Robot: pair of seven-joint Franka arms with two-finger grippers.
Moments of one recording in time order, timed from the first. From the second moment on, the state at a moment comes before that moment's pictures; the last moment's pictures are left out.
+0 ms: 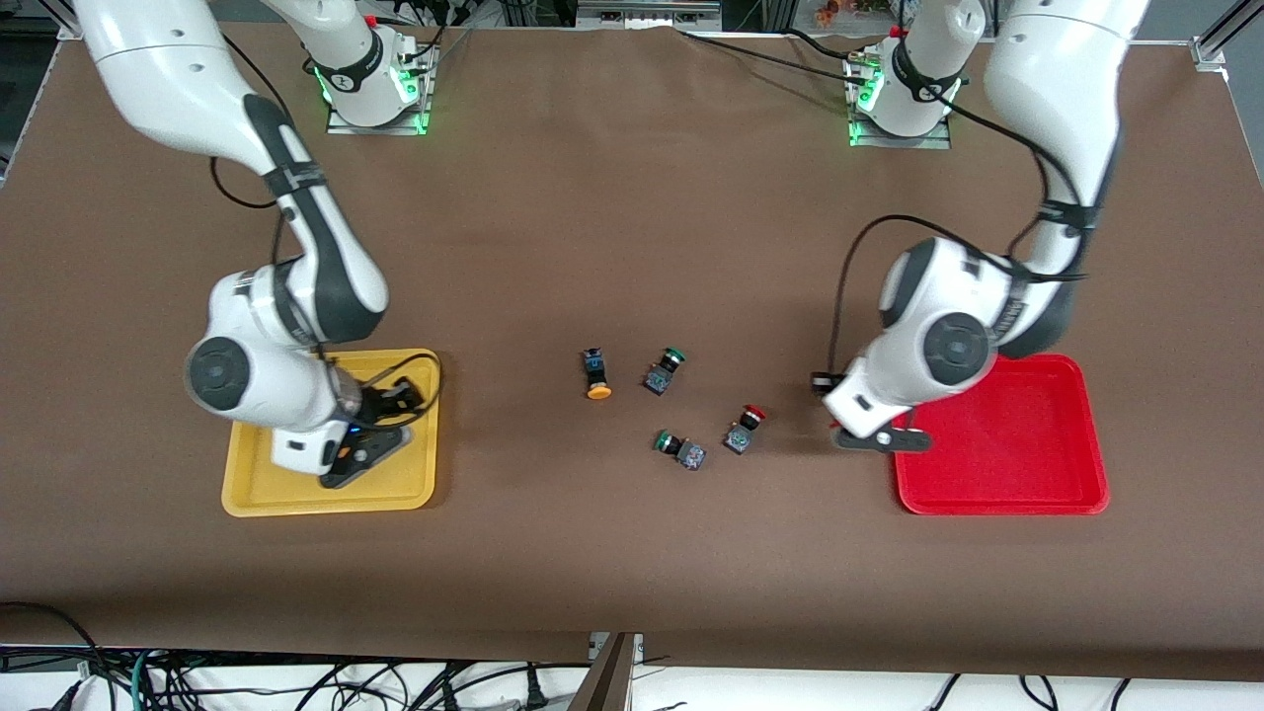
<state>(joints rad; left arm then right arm) -0.09 0.56 -0.16 -1.62 0.02 2.05 -0.21 0.15 0.66 0.16 -1.51 0.06 2.13 -0.25</state>
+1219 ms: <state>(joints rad) 0.38 0.69 -0.15 -1.65 0.08 2.13 0.05 0.53 0.78 0.16 -1.52 0.05 2.30 0.47</state>
